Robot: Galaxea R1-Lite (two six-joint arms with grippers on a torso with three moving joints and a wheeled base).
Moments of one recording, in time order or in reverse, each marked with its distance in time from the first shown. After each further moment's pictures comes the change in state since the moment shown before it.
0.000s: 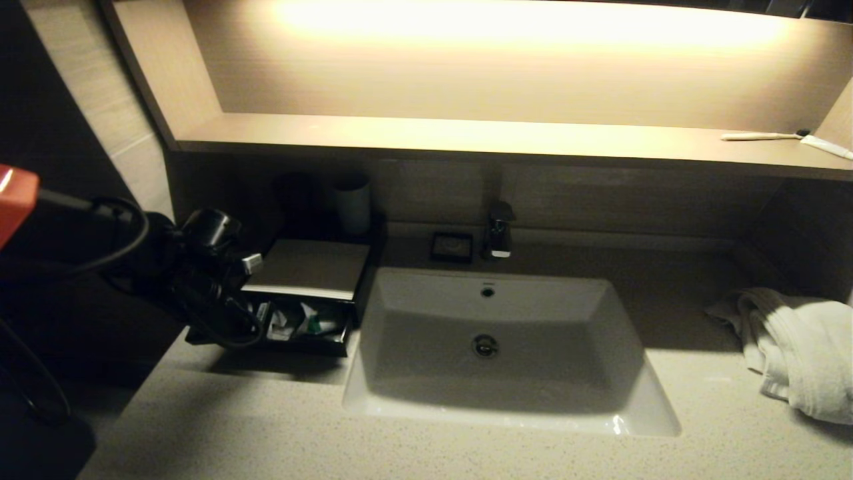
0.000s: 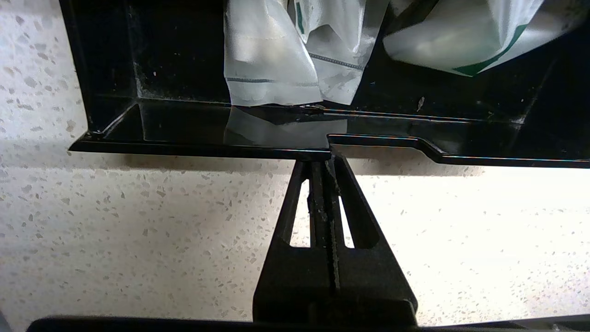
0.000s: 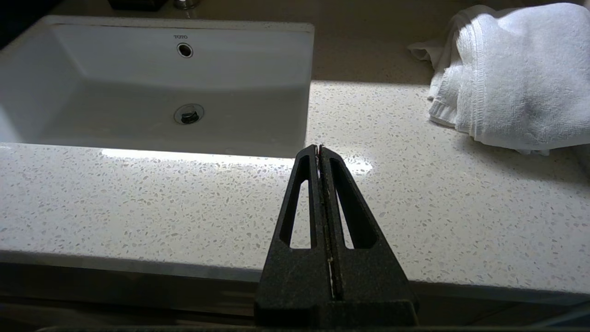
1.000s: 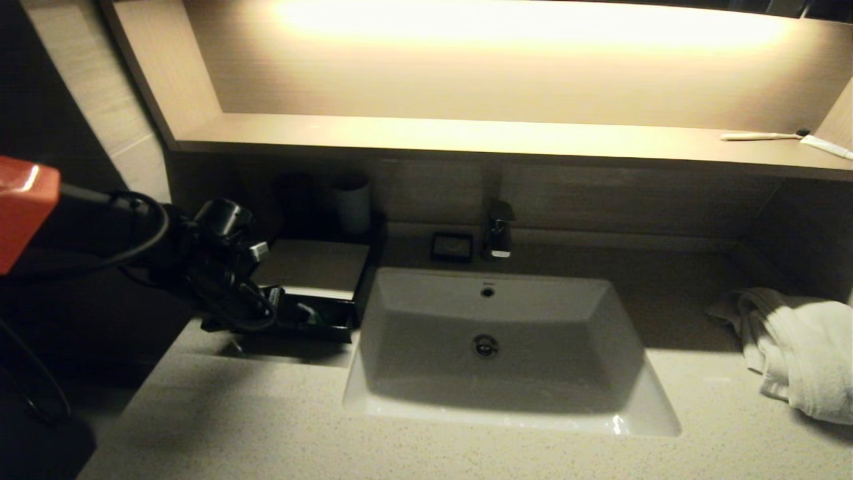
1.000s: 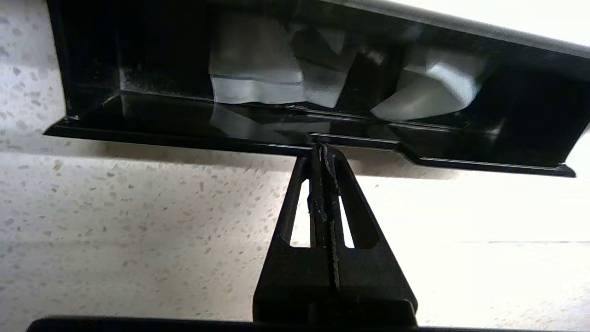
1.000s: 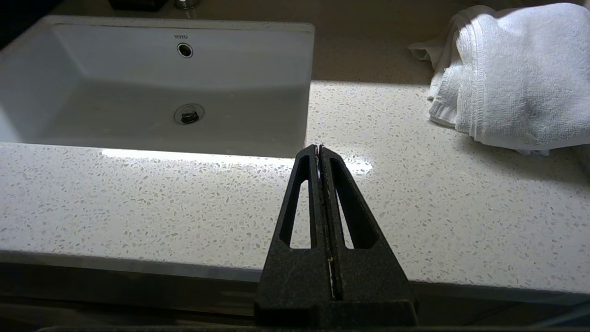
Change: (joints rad) left arm -0.014 0.049 -0.095 0.000 0.001 -0.078; right arm 0.000 0.000 0.000 0.000 0.001 0.000
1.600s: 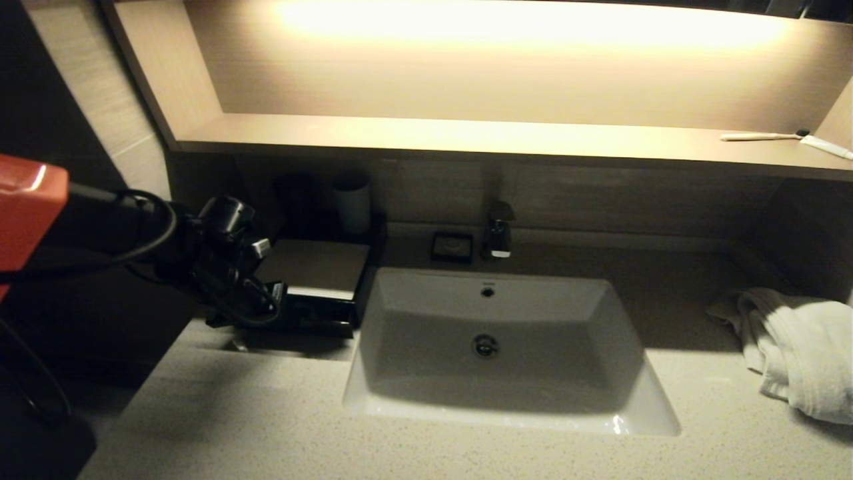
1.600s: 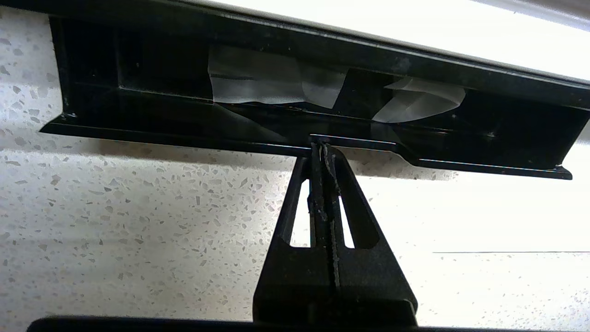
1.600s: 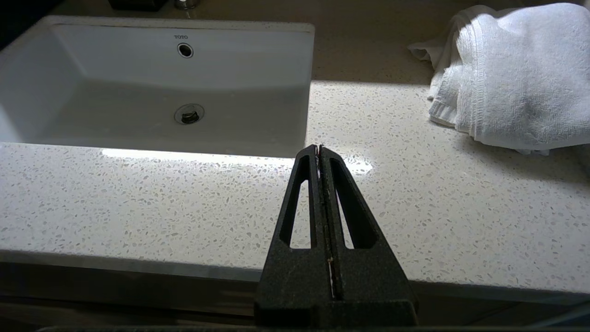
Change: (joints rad) left arm 0.001 0.026 -0.037 0.000 0.000 -0.015; right arm 0.000 0.000 0.000 0.000 0.000 0.000
